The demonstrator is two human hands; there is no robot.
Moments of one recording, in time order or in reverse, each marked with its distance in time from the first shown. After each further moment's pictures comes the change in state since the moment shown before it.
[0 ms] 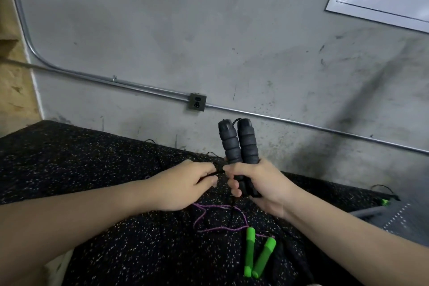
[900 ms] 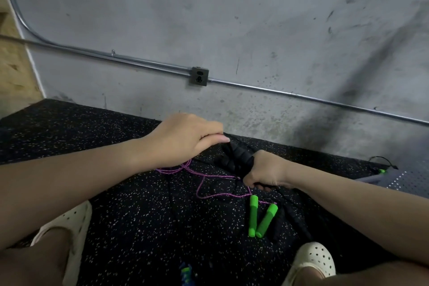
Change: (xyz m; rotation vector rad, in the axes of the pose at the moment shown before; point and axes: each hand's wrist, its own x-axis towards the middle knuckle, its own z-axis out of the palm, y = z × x) left_hand -0.010 0.003 -0.026 0.389 0.259 0.290; right_hand 0.004 0.035 -0.034 -1.071 0.005 0.383
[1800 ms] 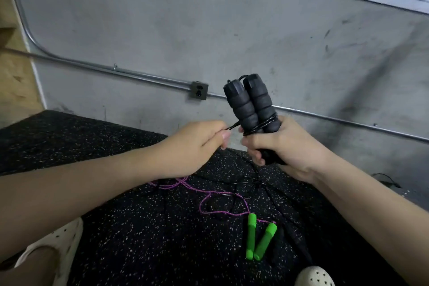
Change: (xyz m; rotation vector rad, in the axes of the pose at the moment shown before) left_hand 0.019 0.031 -0.021 -0.382 -0.066 -0.252; right_hand -0.062 -0.059 -0.052 0.780 0.157 -0.518
